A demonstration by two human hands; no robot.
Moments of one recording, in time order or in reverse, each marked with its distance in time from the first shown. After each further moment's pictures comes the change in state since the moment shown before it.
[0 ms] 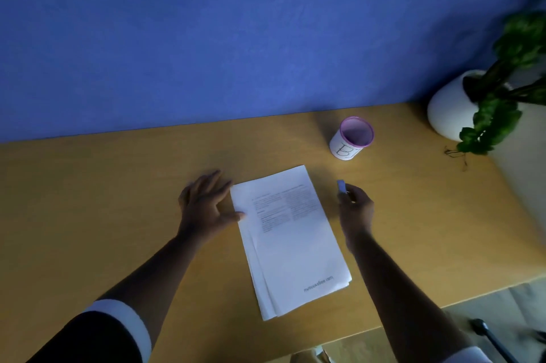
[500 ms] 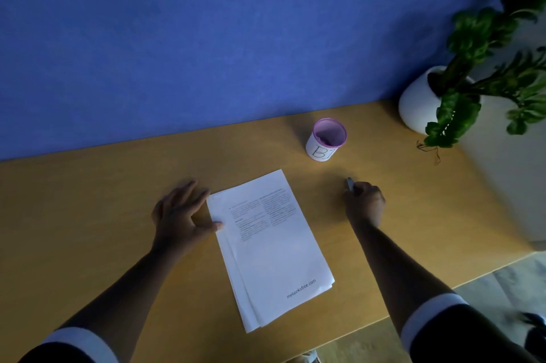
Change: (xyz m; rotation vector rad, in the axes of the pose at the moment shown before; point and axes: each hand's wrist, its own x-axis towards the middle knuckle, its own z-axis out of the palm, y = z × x) left_hand 0.003 0.004 -0.003 0.053 -0.003 -0.002; right_hand 0.063 0.012 -0.055 -0.474 0.165 -0.094
